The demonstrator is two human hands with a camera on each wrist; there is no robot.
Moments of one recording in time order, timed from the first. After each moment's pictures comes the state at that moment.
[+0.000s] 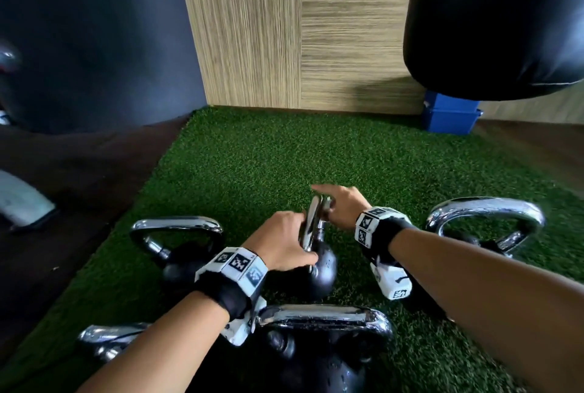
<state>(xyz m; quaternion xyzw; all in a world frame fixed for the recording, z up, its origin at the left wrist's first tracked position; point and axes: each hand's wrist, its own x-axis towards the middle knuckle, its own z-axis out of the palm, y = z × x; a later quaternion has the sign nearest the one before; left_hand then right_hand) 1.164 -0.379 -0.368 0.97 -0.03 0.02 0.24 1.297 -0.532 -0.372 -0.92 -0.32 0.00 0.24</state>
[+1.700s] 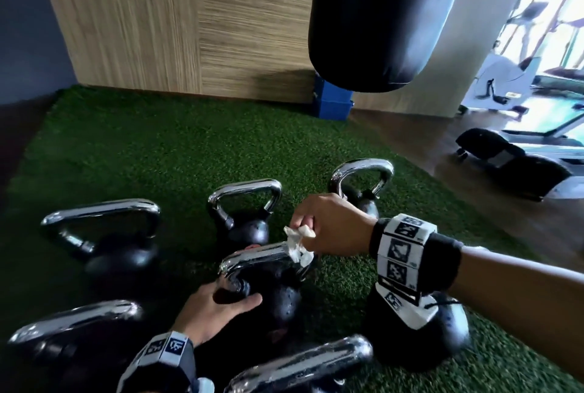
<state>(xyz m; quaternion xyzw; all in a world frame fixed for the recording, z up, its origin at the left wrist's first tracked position) 1.025 -0.371 -0.469 0.86 0.13 -0.14 0.48 1.073 -0.608 -0.278 -0.94 -0.30 0.02 0.13</state>
